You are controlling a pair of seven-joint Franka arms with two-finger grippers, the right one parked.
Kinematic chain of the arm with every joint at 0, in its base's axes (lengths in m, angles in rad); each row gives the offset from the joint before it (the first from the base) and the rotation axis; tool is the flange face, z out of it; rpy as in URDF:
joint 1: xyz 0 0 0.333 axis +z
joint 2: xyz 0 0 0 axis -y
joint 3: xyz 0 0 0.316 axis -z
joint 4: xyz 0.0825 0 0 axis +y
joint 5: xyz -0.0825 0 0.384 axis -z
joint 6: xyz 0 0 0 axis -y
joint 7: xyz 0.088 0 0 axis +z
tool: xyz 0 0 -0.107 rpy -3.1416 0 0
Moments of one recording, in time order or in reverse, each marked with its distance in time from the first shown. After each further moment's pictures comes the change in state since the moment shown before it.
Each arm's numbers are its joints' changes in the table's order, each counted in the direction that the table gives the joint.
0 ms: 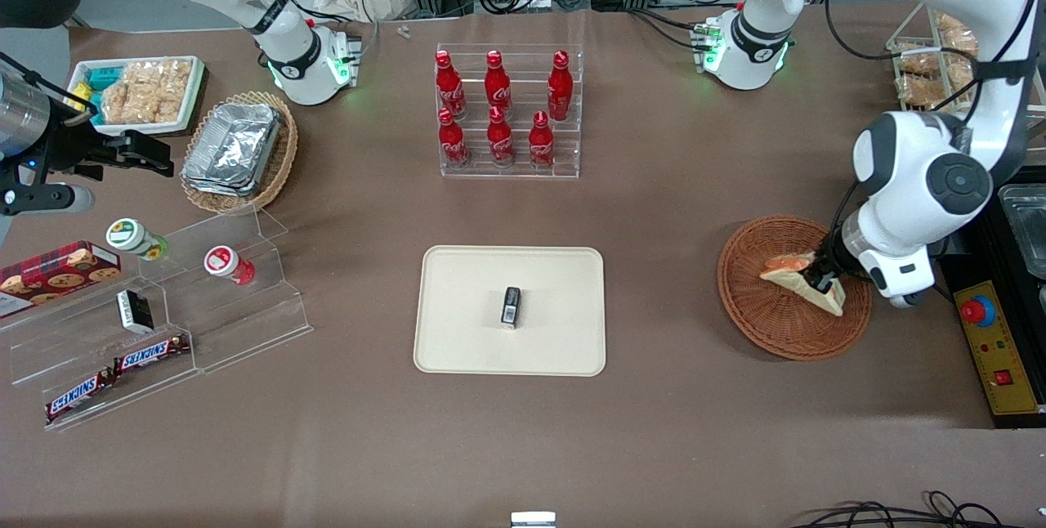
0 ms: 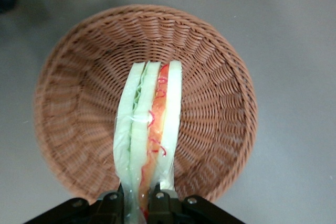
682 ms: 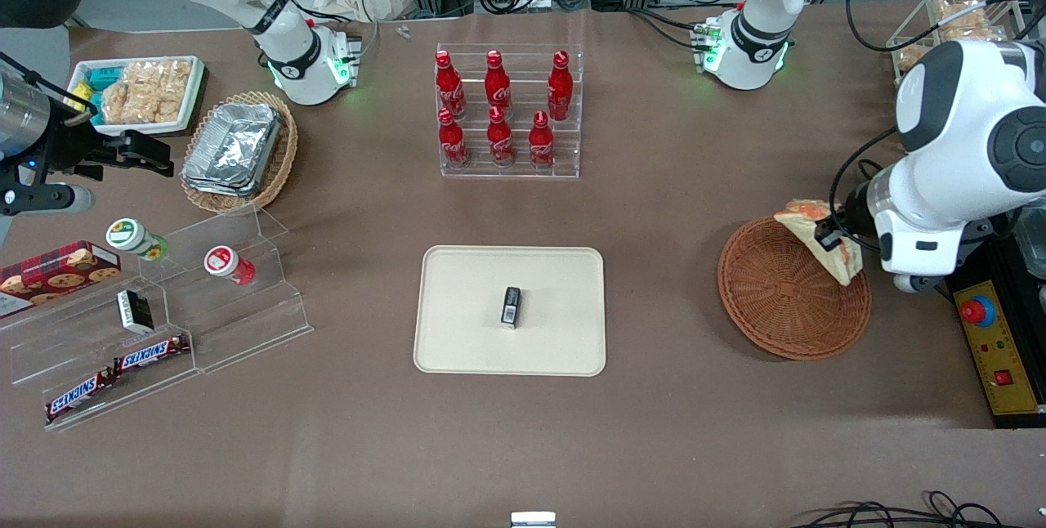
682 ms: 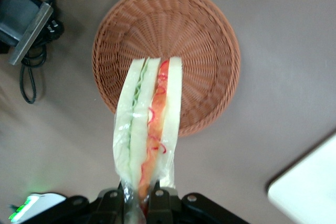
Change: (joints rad) arm -0.003 0.015 0.131 -0.350 -0.004 -0.550 -0.317
